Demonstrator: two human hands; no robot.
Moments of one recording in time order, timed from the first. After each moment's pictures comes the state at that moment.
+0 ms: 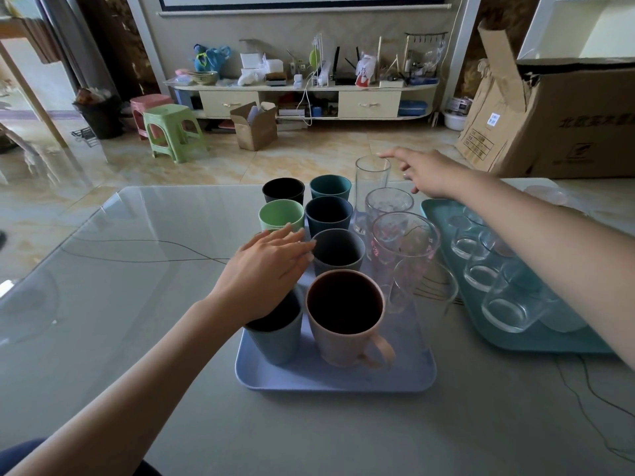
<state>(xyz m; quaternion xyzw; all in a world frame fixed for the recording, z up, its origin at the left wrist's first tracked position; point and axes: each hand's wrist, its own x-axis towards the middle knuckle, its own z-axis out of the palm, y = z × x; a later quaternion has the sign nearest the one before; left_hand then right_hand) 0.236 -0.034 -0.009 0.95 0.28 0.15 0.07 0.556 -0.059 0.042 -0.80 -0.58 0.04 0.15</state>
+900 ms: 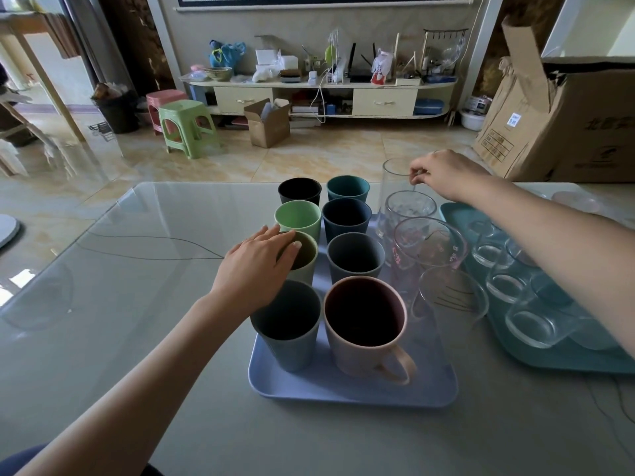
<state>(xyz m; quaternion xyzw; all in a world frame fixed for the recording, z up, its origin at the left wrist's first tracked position) 0.227 -0.013 -0.013 0.89 0.42 0.14 0.11 0.562 -0.039 0.038 -0.79 -0.60 -0.03 0.10</state>
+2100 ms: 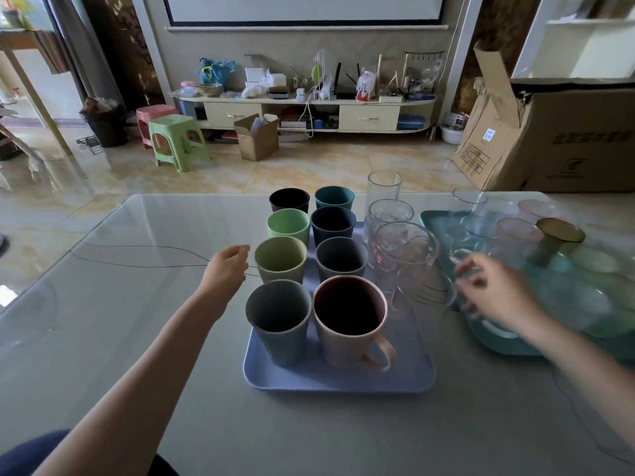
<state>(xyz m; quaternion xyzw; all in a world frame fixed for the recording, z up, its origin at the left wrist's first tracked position) 0.208 0.012 -0.036 0.62 0.52 0.29 0.52 0.496 -0.221 -0.023 -0.85 -0.39 0.13 0.34</state>
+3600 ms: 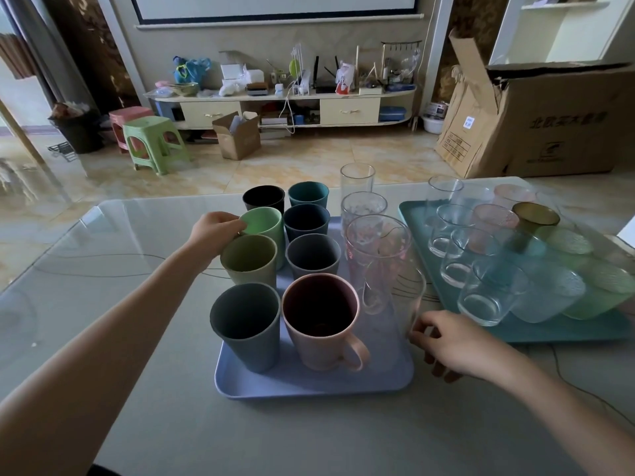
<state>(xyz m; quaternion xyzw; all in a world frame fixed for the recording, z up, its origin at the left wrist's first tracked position) 0.261 0.060 -0.014 0.71 0.52 0.26 0.41 0.455 -0.241 -0.052 -0.85 -0.36 0.33 0.21</state>
